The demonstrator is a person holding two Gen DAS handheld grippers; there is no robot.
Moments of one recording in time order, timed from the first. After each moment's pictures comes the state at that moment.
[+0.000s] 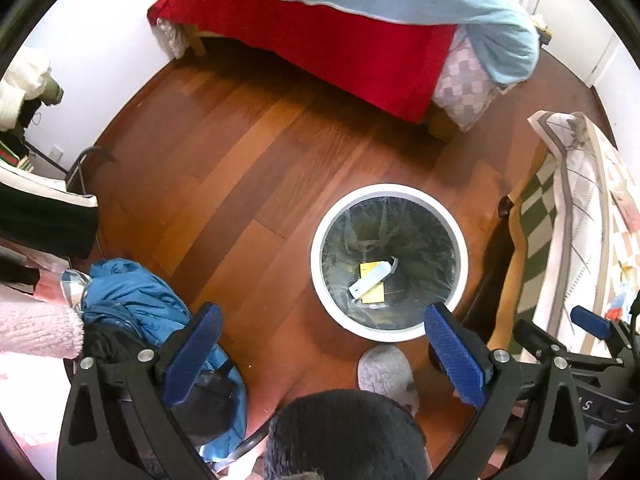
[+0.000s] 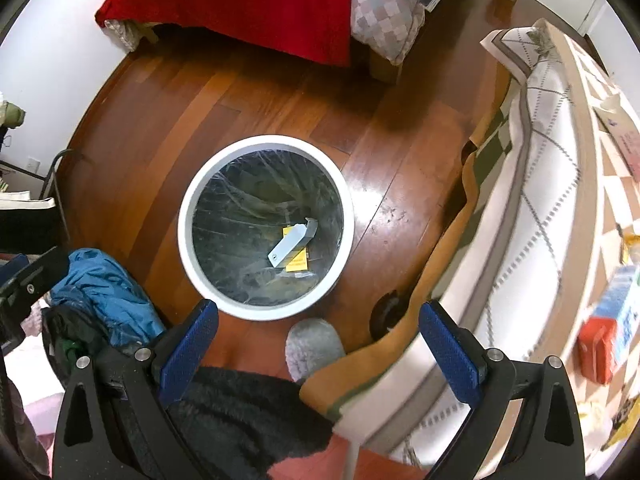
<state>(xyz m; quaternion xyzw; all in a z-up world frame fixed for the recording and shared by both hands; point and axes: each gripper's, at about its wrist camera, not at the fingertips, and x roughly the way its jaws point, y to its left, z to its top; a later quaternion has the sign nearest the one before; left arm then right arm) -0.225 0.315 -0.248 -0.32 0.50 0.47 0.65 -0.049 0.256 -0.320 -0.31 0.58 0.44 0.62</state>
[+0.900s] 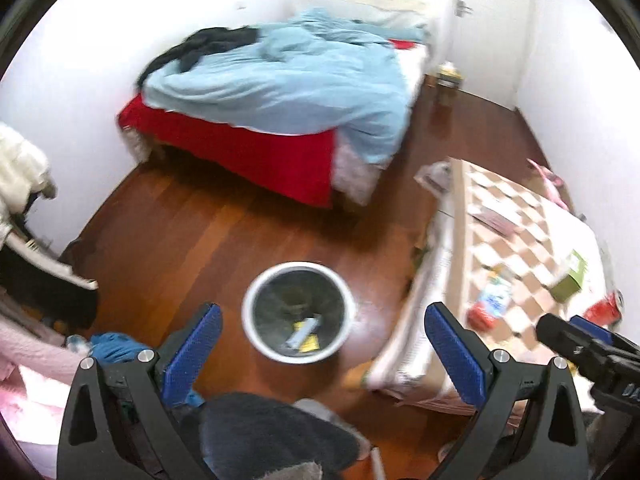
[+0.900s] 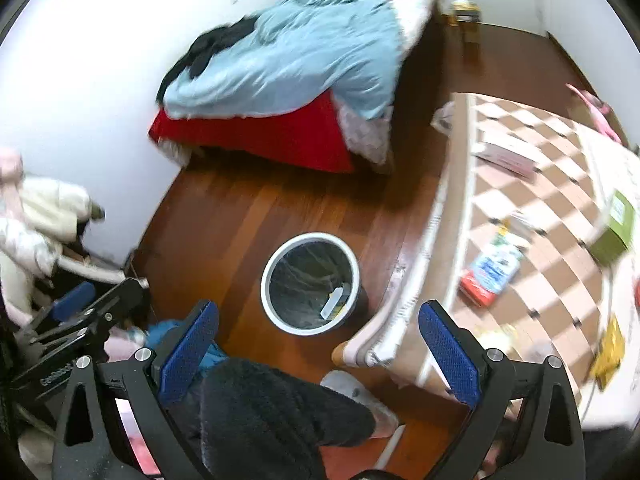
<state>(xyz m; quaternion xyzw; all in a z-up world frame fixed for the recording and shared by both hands) -0.139 0.179 -0.098 -0.22 0.41 0.42 0.78 -0.005 0.082 -0.106 -0.10 0.52 0.50 0.69</state>
